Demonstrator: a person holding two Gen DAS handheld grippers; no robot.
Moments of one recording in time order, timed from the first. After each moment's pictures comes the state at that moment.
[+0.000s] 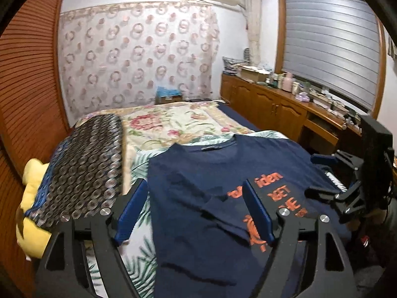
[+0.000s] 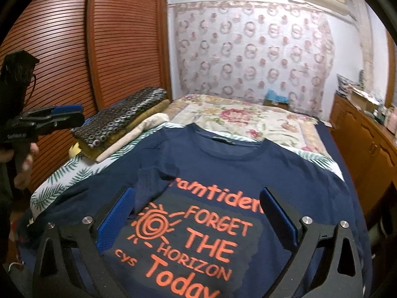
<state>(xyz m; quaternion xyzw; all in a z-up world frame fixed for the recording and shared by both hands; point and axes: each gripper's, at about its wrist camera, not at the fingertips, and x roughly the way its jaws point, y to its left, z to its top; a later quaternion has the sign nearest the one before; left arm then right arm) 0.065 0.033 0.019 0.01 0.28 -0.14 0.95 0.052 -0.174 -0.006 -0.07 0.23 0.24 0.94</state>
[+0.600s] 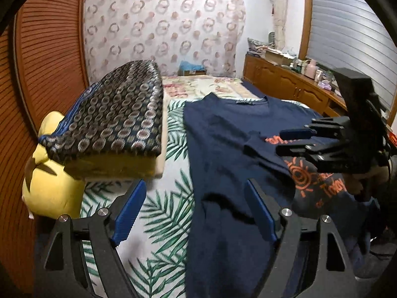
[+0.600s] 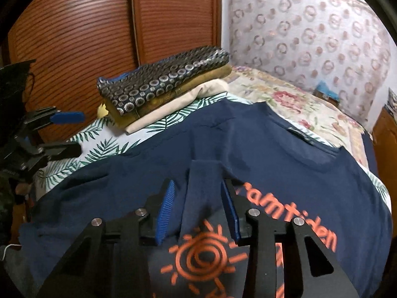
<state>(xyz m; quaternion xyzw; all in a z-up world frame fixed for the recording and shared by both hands) 0.038 0.072 -0.053 -0.01 0.34 -0.08 0.94 0.128 -0.076 -0.043 -0.16 0.31 0.35 0.87</state>
